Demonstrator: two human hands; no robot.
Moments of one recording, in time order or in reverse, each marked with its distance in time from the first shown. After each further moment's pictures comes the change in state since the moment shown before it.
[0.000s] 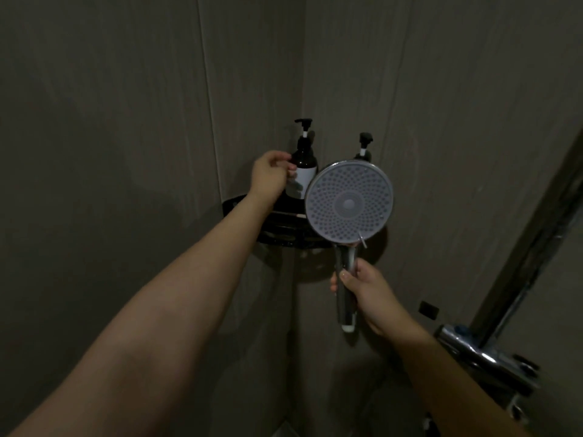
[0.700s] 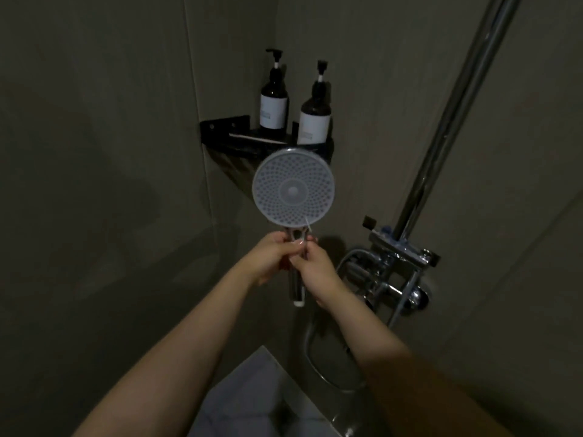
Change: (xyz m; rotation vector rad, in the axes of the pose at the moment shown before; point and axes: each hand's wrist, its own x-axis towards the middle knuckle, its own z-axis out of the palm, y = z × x) left_hand -0.266 -0.099 0.025 -0.284 -0.501 -0.422; right_hand -0.132 0.046 -0.003 -0.228 -0.082 0.116
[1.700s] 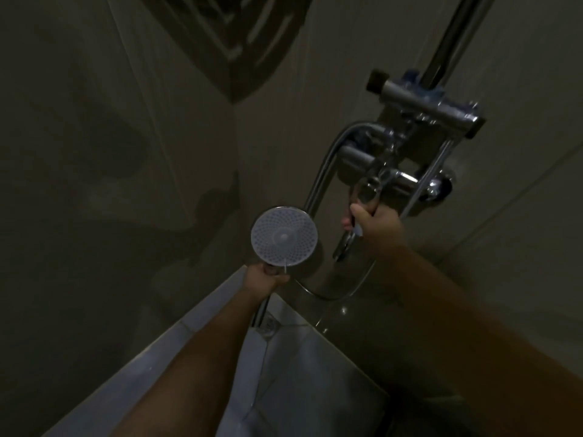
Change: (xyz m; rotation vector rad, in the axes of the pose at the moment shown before) left_hand 0.005 -0.300 -0.010 0.442 0.304 -0.499; right_hand -0.008 0.181 -0.071 0.052 0.441 0.221
